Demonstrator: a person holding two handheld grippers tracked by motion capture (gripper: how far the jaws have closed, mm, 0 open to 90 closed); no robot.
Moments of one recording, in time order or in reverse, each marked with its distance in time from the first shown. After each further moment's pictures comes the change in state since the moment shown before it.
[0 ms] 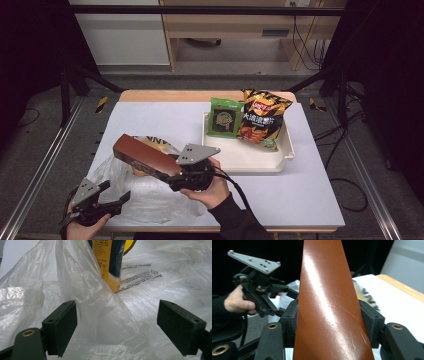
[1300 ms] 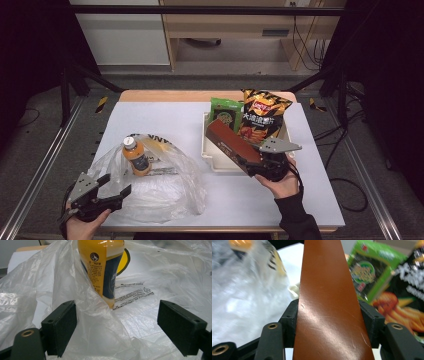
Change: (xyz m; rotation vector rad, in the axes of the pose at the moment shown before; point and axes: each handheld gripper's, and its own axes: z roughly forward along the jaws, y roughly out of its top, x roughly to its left) left arm -0.008 0.023 -0.007 -0.064 -0.008 0.002; right arm -0.100 -0.089 -0.125 0.093 -0.345 0.168
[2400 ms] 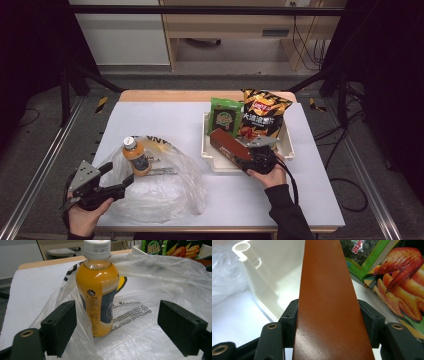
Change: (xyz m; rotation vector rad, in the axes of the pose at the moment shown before) left arm -0.004 0.033 0.005 -0.038 0.001 0.020; right arm -0.026 -0.027 0.061 0.206 -0.062 0.014
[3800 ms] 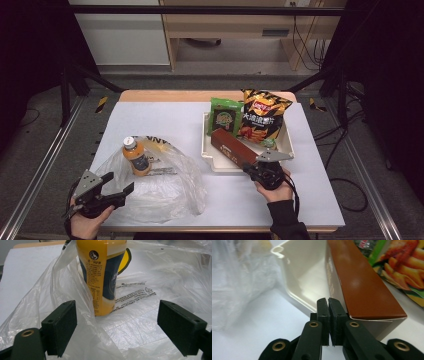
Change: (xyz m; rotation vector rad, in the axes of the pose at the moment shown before) left arm 0.004 -0.032 0.004 0.058 0.000 -0.030; right arm 0.026 -0.025 -0.039 -0.070 0.027 0.108
